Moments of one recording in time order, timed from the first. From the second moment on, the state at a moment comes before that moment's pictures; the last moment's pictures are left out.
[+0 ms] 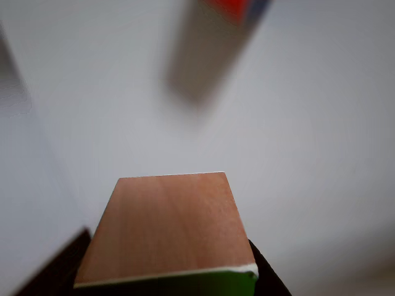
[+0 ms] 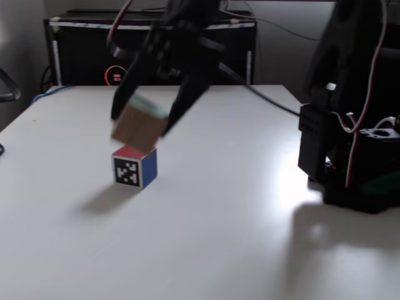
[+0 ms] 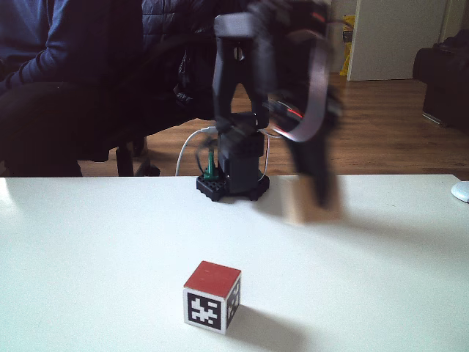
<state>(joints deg) -0.4 104.5 94.4 76.0 8.7</state>
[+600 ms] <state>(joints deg) 15.5 99.1 94.5 73.7 2.1</state>
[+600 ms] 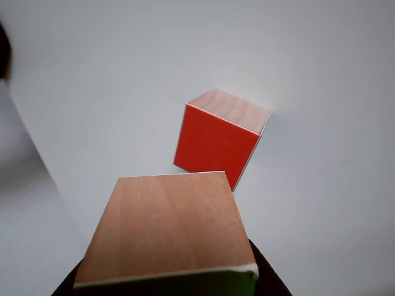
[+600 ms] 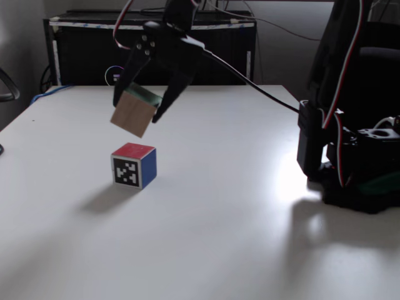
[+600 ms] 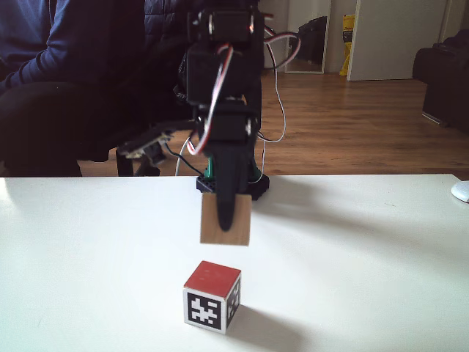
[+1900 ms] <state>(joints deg) 19.2 91.4 96.2 70.2 -2.2</state>
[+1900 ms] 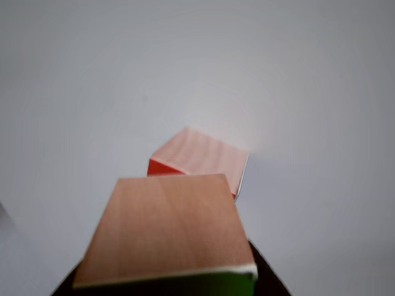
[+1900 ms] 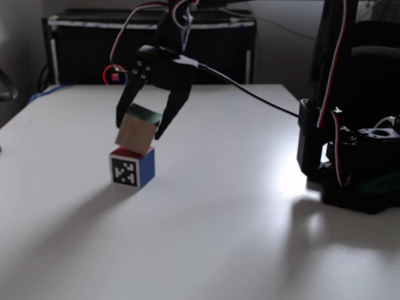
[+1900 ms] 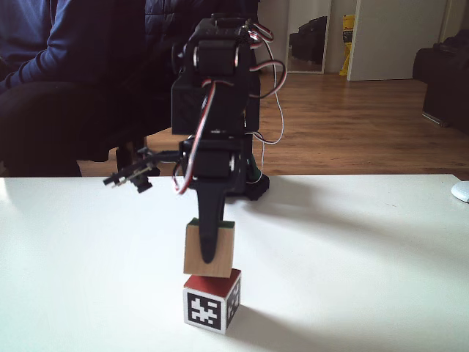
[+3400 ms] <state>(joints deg) 18.0 188.1 171.6 64.1 -4.0</state>
